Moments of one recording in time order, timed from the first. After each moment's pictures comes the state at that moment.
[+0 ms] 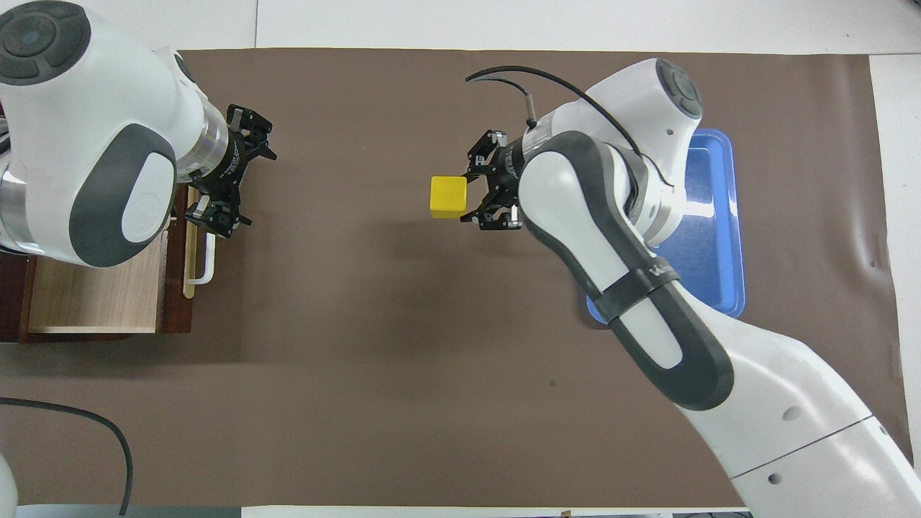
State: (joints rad) left arm -0.26 0.25 -0.08 -1.53 -0.01 1.79 -1.68; right arm 0.47 0.53 -0.05 -1.45 0.72 2.02 1.52
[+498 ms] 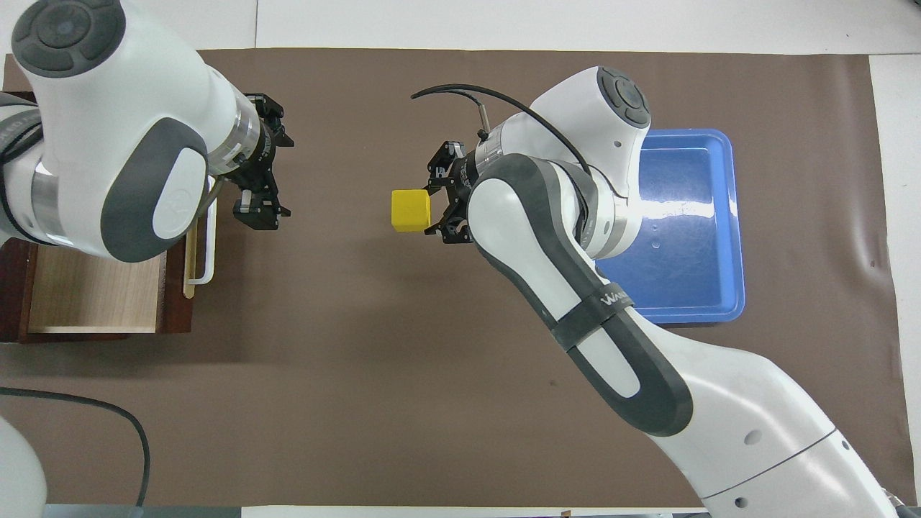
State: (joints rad) left arm -0.41 0.31 -0.09 -1.45 -0.02 1.81 -2.04; right arm 0.54 0.55 -0.05 -1.42 0.71 2.02 1.53
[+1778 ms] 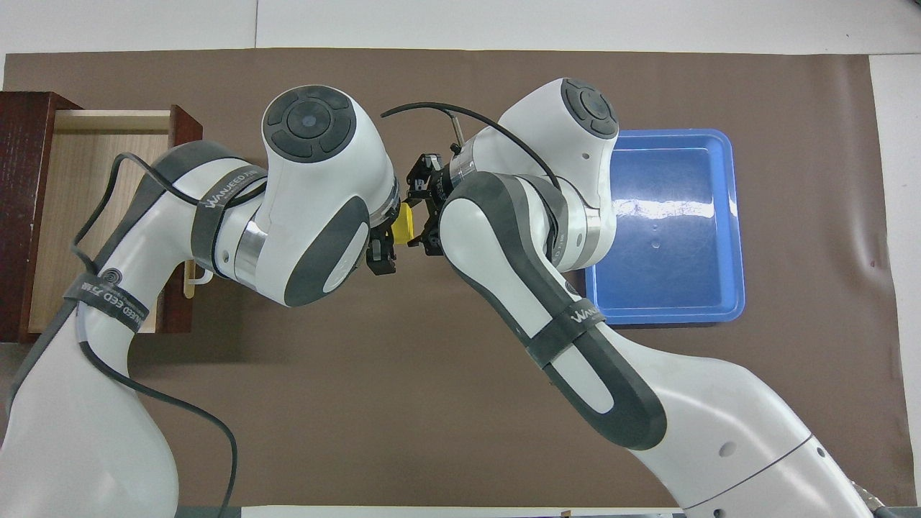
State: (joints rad) left arm -0.49 0.33 -0.08 -1.58 -0.01 1.90 -2.18; right arm 0.54 0.55 -0.06 -1.41 0.70 2.03 1.53
